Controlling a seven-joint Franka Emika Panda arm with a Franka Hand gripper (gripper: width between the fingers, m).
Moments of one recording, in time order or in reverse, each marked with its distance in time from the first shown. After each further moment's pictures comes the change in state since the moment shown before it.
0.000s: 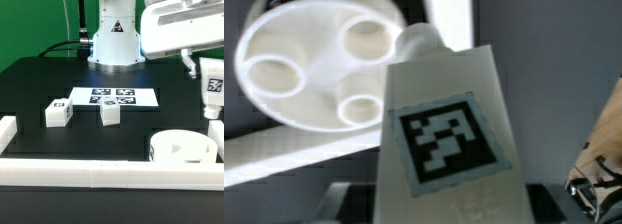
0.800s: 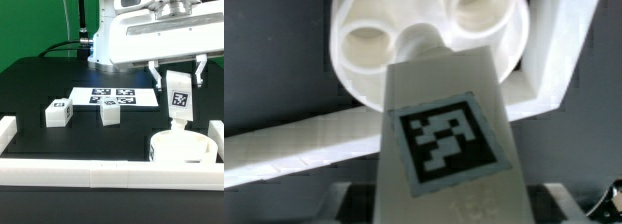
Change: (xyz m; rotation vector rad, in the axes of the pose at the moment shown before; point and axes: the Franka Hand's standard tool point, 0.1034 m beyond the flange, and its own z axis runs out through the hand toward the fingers) arm 0.015 0.036 0.016 -0.017 0.009 0.019
